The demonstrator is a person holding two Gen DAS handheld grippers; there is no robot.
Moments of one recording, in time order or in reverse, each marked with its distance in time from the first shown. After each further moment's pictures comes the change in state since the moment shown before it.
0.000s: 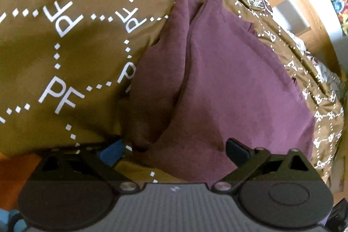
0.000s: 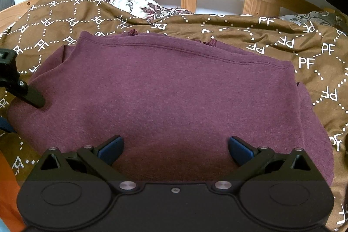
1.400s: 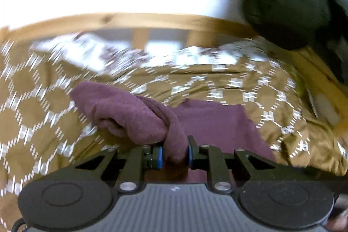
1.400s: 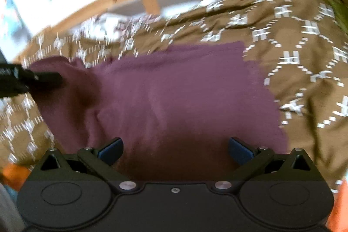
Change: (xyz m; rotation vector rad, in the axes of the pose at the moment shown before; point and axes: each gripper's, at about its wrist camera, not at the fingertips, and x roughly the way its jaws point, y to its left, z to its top) left arm -0.067 -0.211 -0.047 0.707 -0.304 -0.032; right arm -0.080 -0.096 0.020 0.381 0.040 0.103
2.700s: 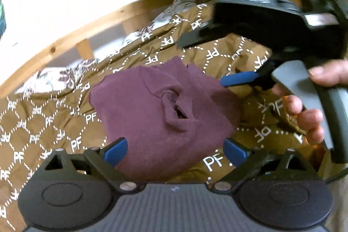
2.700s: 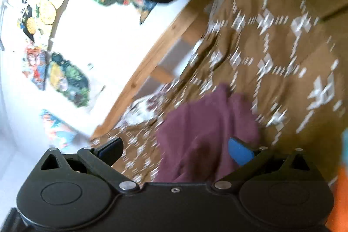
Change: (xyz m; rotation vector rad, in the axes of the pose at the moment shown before) left arm -0.012 -0.134 -0.108 0.418 0.018 0.079; right arm -0.023 -0.098 0.013 0.471 -0.120 0.441
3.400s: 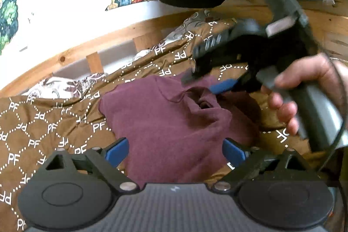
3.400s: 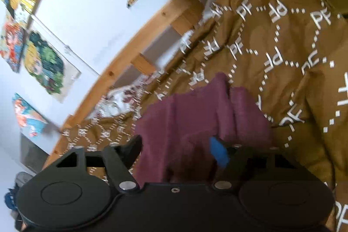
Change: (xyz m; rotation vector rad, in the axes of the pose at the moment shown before) left arm 0.016 0.028 -0.046 -0.033 -0.202 0.011; right arm 0.064 0.015 -0.013 -0.121 -0.035 -0.217
